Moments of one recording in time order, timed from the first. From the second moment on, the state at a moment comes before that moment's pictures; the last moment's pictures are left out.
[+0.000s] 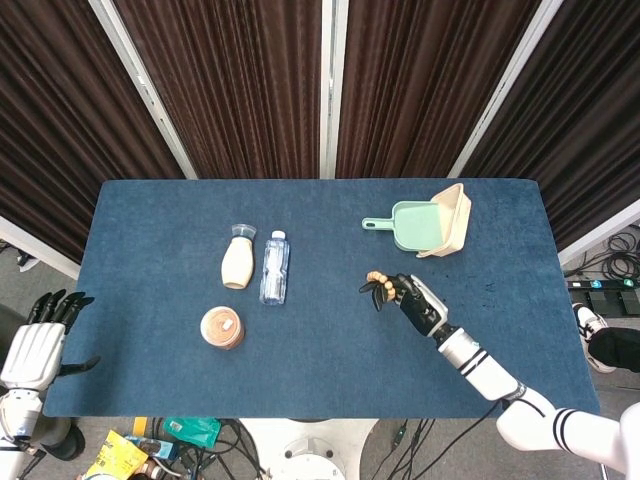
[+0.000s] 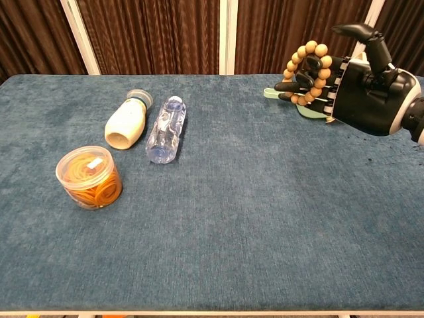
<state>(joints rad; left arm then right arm) -0.12 -1.16 -0.02 -1.58 1.44 1.38 0.01 0.68 -1.48 0.01 -1.31 -1.61 1.11 1.76</state>
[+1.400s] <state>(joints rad) -0.12 -1.16 -0.02 -1.59 1.44 1.38 0.01 0.66 -1.49 0.02 -1.32 -1.59 1.11 1.69</state>
